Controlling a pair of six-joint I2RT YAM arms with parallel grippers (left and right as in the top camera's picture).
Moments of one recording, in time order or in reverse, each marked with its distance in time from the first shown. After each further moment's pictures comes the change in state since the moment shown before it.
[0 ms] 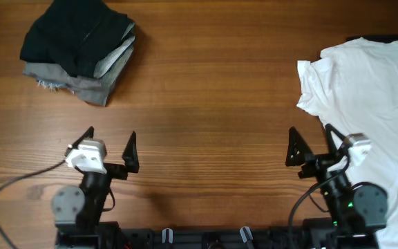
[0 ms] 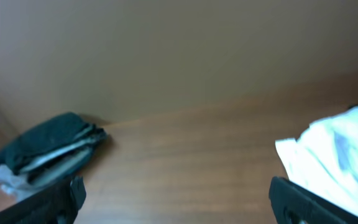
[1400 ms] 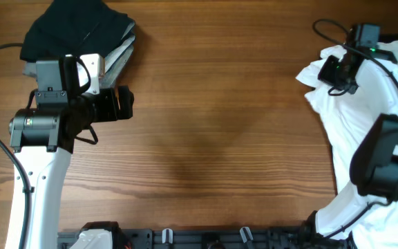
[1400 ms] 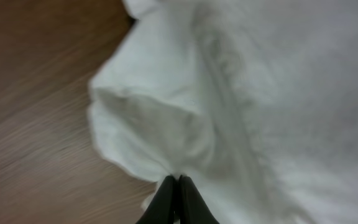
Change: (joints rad) left arm 0.000 1.109 1.011 -0.764 0.006 -0.001; right arm -0.256 1.770 1.063 -0.427 0.179 -0.024
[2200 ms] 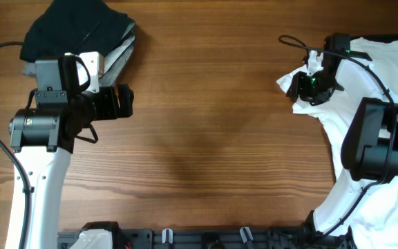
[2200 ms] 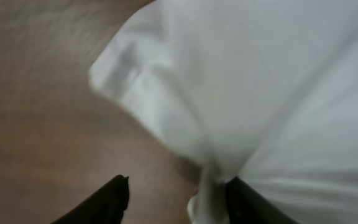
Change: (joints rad) left arm 0.000 0.000 0.000 0.022 0.000 0.000; right arm 0.077 0.130 -0.003 -0.121 -0.270 -0.305
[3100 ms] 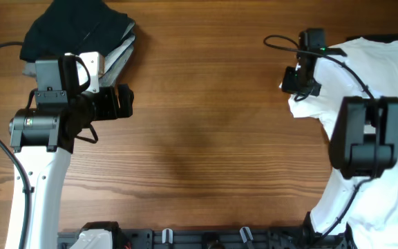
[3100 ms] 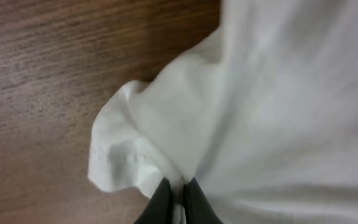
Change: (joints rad) left arm 0.000 0.000 0.000 -0.003 0.000 0.000; right arm 0.121 0.011 0.009 0.100 0.325 0.253
